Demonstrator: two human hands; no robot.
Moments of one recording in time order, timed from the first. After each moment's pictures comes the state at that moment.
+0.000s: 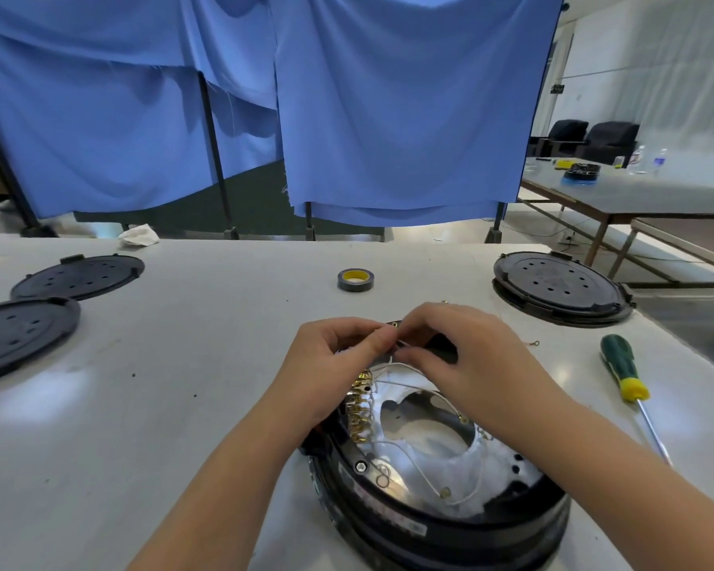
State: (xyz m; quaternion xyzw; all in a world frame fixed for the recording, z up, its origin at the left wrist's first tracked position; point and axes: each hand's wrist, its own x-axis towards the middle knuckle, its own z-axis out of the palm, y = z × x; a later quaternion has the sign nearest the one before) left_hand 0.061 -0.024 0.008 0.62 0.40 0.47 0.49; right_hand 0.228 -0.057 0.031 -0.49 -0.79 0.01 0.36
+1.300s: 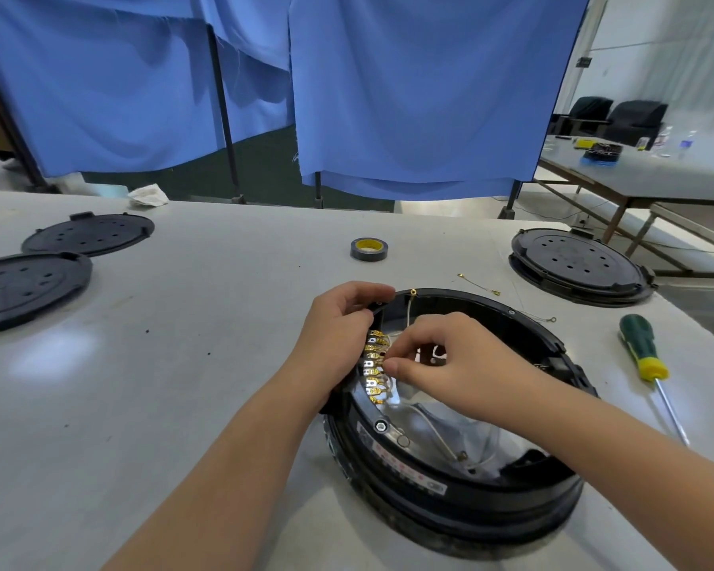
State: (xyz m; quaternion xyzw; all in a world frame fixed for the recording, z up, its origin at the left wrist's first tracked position) left_hand 0.061 -0.004 -0.016 0.60 0.45 0.49 0.45; right_hand 0.209 -0.053 0.009 -0.54 -0.76 0.23 0.27
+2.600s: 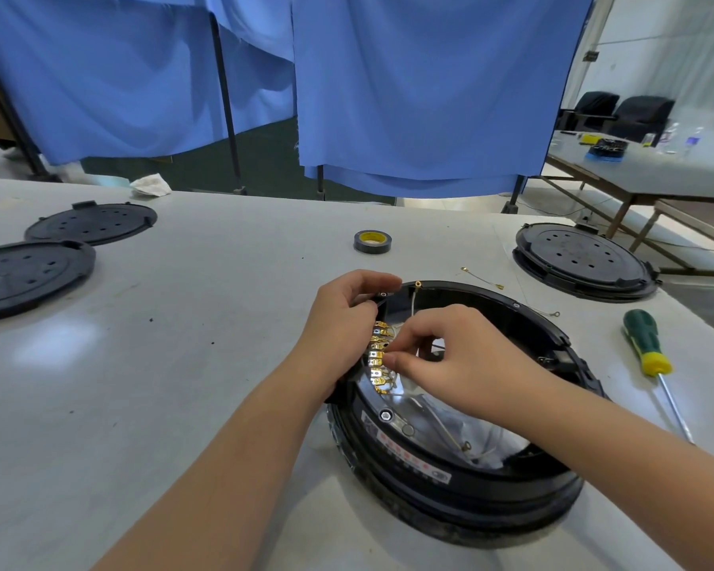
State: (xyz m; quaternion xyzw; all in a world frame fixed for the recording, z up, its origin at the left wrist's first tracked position) left_hand 0.063 -0.004 -0.018 0.61 0.43 0.50 0.44; right_hand 0.203 -0.058 0.009 -0.54 -0.77 0.20 0.28
